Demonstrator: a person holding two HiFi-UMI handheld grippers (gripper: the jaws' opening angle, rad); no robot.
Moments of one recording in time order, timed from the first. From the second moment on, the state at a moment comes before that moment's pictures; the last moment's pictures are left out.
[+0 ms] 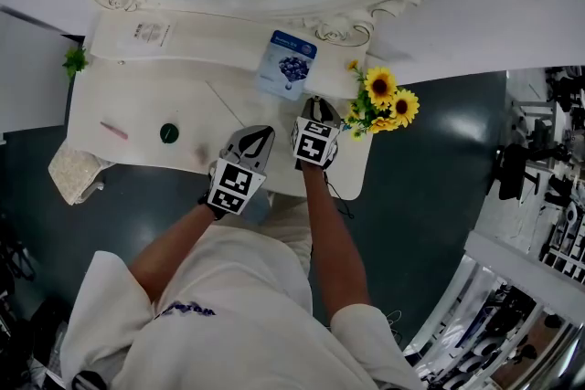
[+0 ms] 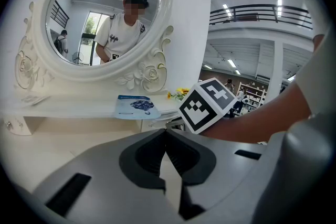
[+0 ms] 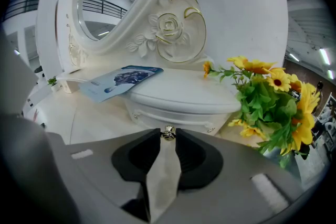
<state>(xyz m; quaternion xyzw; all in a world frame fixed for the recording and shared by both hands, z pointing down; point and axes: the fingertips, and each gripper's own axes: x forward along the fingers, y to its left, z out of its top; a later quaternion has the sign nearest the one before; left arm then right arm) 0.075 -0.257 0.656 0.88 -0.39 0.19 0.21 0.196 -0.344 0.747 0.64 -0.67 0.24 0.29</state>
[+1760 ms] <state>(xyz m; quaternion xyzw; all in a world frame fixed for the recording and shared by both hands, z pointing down) 0.069 -0.243 0.653 0.88 -0.38 0.19 0.21 0.191 -0.323 0.745 0.64 -0.67 0.24 0.29</state>
